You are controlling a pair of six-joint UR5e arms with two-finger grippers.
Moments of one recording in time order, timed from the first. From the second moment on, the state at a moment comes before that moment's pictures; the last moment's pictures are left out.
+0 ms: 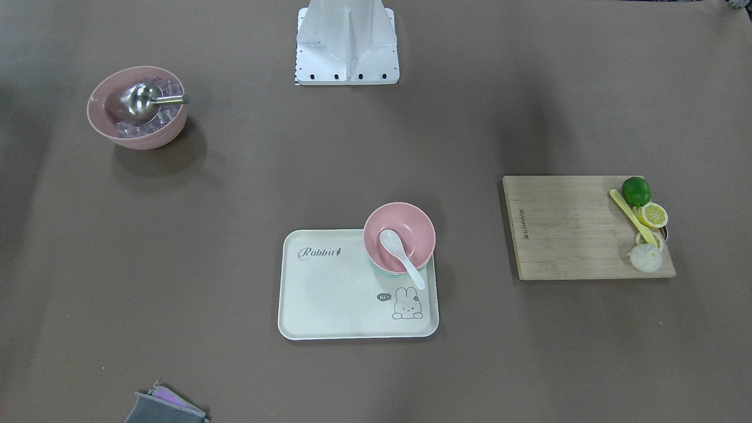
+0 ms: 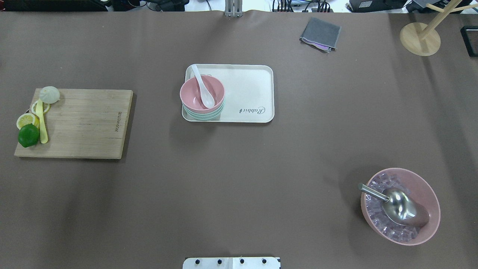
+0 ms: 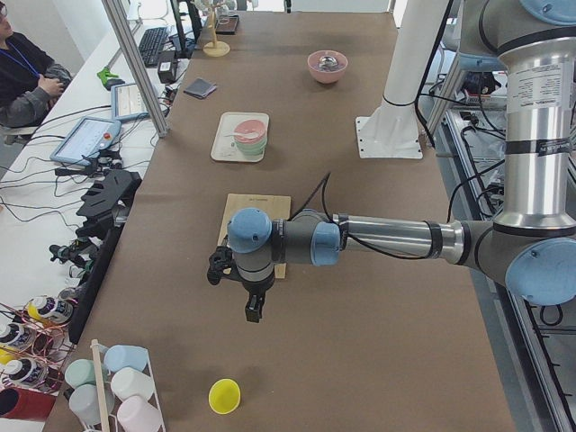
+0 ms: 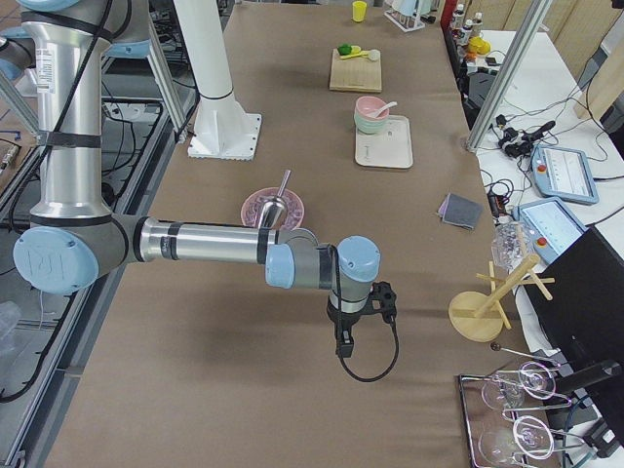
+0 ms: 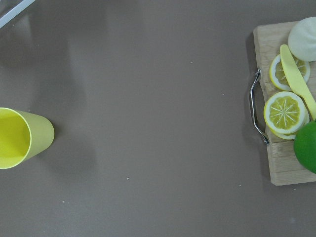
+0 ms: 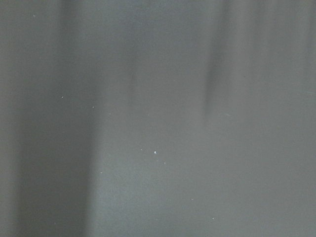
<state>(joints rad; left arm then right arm) -1.57 -1.49 -1.71 -1.53 -2.34 0.13 1.52 -1.63 1.60 -1.56 2.24 -0.10</state>
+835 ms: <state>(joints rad) -1.57 -1.49 -1.72 -1.53 -2.34 0.13 1.52 -1.65 1.61 -1.56 2.27 -0.11</state>
